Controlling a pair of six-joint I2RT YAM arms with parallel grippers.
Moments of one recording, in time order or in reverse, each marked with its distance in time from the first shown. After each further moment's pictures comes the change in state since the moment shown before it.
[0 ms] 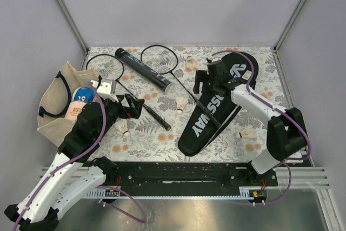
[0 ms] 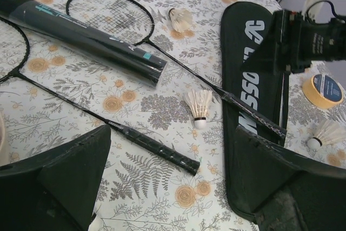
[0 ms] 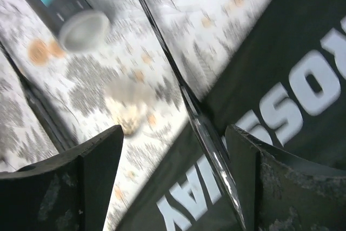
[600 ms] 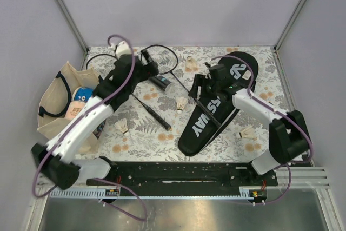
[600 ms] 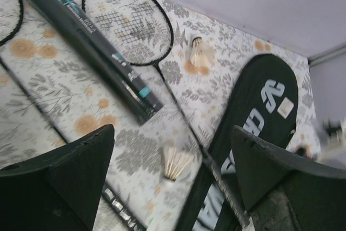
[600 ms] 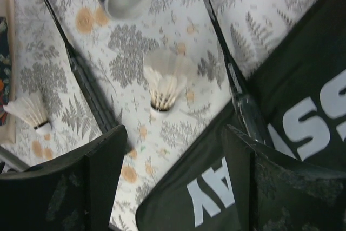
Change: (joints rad) left arm 0.022 0.564 0.386 0.001 -0.224 -0.327; right arm 0.000 0.046 0.013 0.105 -0.191 0.060
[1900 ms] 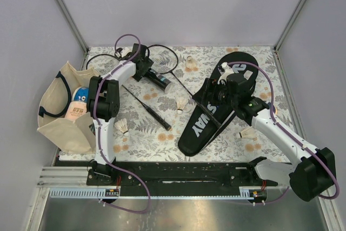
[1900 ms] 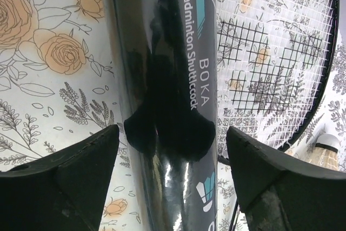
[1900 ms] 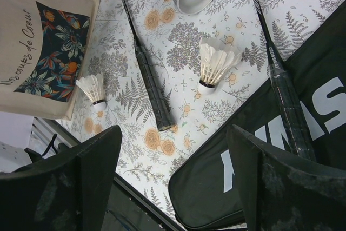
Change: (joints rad) left arm 0.334 1.041 0.530 -0.027 0.133 -0.442; right arm 0.000 -0.426 -0.240 0.036 -0.097 0.071
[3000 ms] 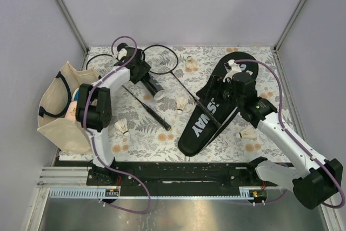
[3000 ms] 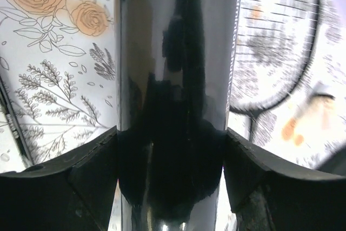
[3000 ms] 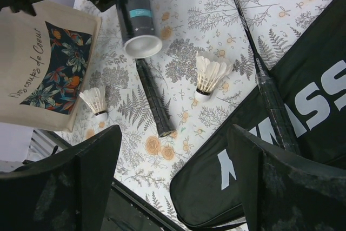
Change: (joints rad) left arm 0.004 -0.176 -0.213 0.062 0.045 0.071; right arm 0.000 -0.070 0.053 -0.089 0.073 -0.006
